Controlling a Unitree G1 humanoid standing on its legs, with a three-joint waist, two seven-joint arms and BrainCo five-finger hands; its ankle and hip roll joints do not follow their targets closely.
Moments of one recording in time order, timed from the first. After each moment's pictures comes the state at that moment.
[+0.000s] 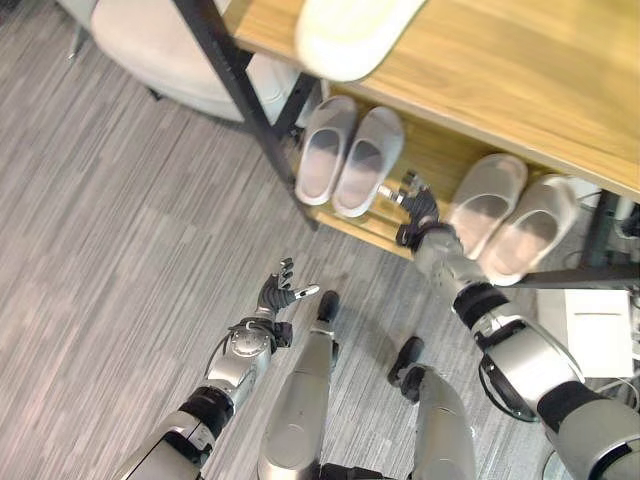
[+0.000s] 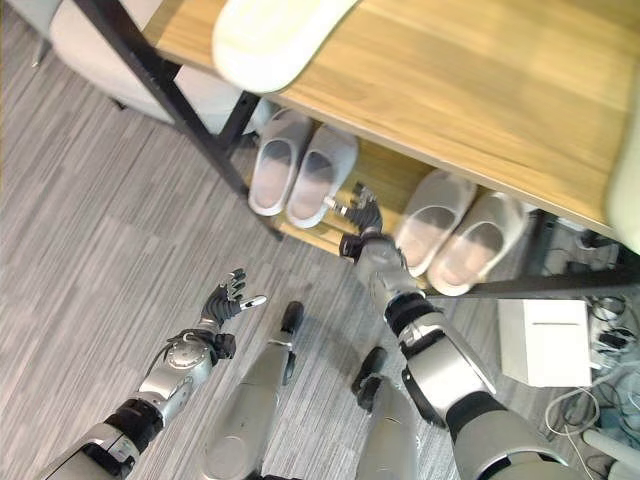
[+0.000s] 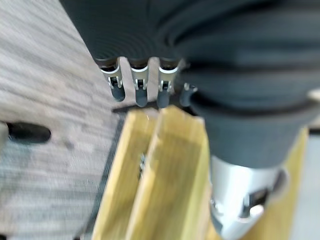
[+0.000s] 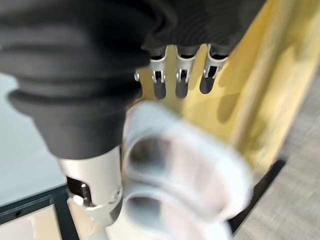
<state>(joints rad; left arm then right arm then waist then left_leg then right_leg) -0.31 0.37 -0.46 0.57 -0.53 -0.16 0.20 -0.77 -0.24 0.43 0.77 0.66 -0.10 -0.27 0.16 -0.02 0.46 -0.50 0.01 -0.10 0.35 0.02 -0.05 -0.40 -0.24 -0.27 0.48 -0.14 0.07</state>
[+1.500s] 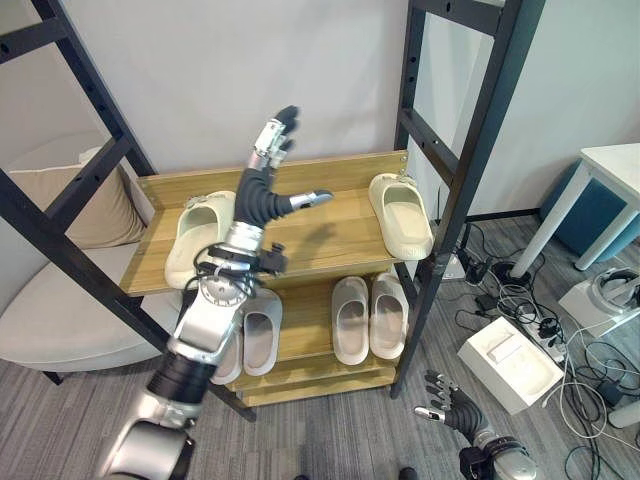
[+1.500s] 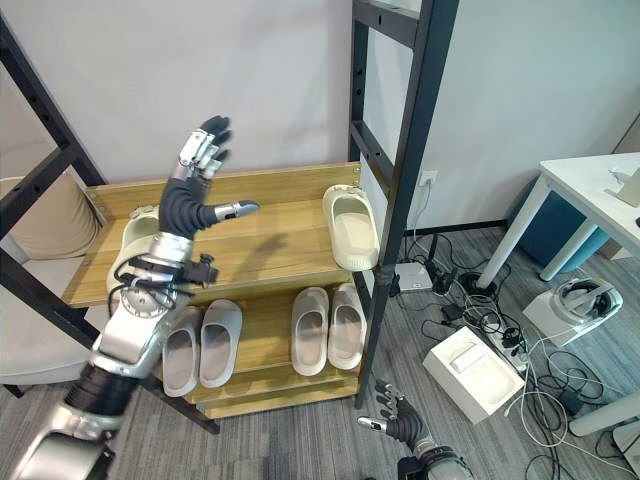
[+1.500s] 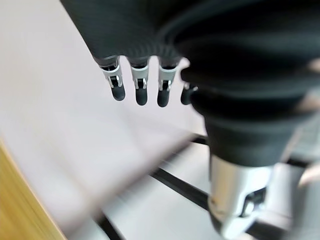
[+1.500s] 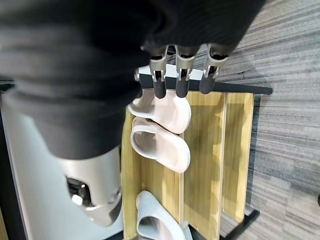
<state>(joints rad) -0.58 0.64 -0.20 0.23 0.11 -0.23 0.34 0.26 -0.39 0.30 0.34 0.31 -0.08 0.11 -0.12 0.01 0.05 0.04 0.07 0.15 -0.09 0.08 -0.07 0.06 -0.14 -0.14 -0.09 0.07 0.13</state>
